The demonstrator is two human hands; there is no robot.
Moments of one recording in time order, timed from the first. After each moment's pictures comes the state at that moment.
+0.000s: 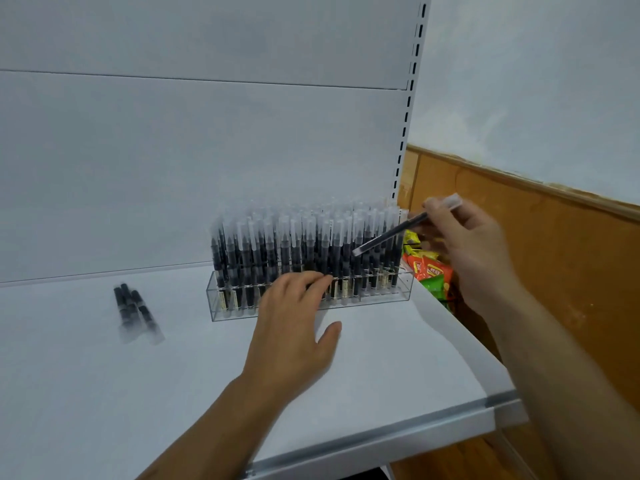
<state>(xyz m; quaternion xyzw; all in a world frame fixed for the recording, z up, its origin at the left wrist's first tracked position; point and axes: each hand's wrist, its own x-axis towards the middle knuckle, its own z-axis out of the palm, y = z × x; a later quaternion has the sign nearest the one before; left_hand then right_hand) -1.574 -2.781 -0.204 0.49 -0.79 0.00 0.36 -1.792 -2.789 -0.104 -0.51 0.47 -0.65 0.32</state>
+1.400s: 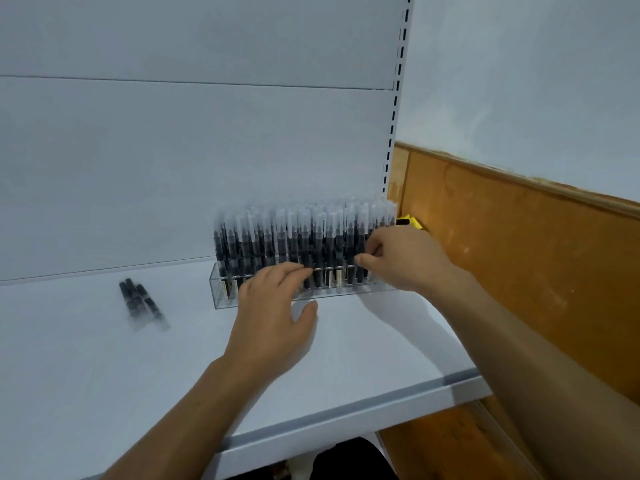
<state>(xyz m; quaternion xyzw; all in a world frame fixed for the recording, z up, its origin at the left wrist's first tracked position) -1.556 -2.776 -0.195 0.51 -0.78 -0.01 0.36 -1.759 -2.791 -0.108 -0.73 0.67 -0.13 -0.04</state>
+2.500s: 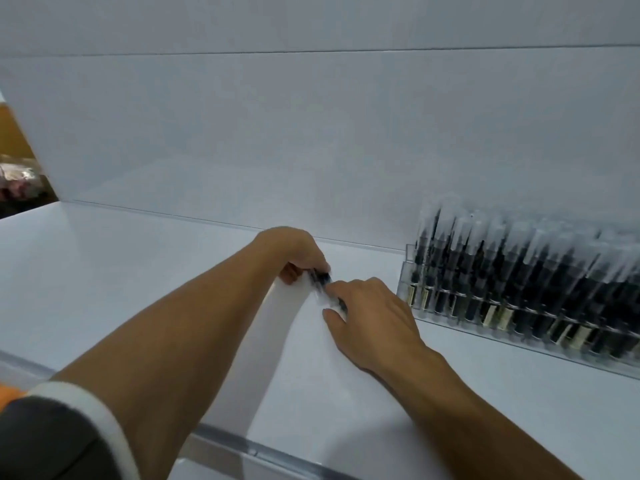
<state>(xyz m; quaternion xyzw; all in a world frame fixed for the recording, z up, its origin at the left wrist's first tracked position) -1.351 -2.855 -0.134 0.83 -0.51 -0.22 0.03 -1.515 -2.810 -0.192 -0.90 0.39 -0.21 0.06</state>
